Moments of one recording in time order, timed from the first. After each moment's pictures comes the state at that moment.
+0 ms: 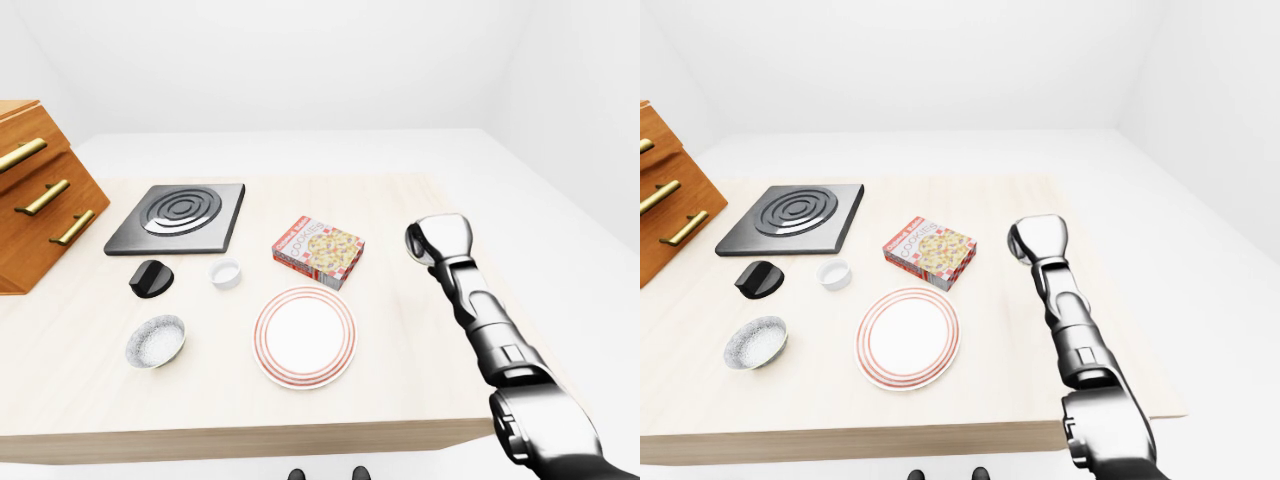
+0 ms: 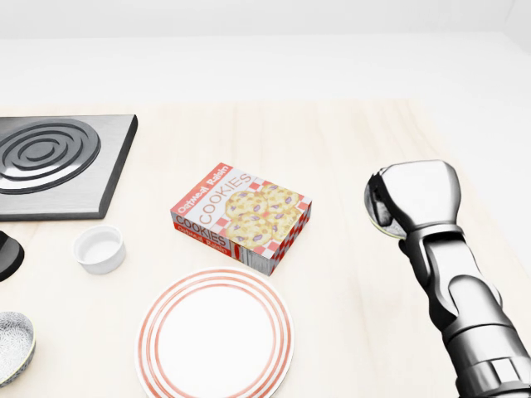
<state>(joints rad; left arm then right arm) -0.01 1.27 0.77 1.22 -0.81 -0.09 -0.30 -0.67 -0.33 0.05 0.82 -1.31 -0.06 -0.39</state>
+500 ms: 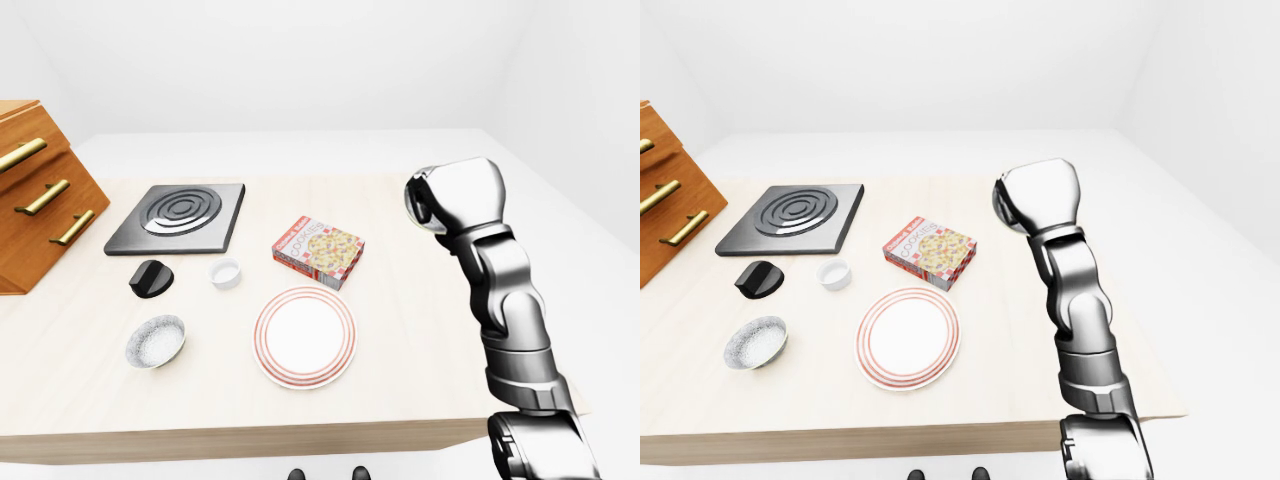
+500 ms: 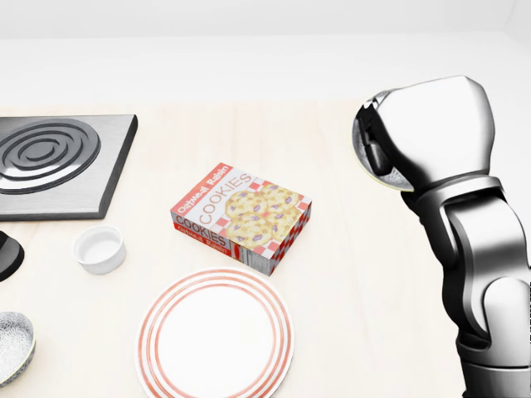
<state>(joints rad) -0.01 1.27 0.77 1.22 -0.81 -0.09 -0.30 -0.54 -0.29 -0.06 -0.09 -1.40 -0.09 0.14</state>
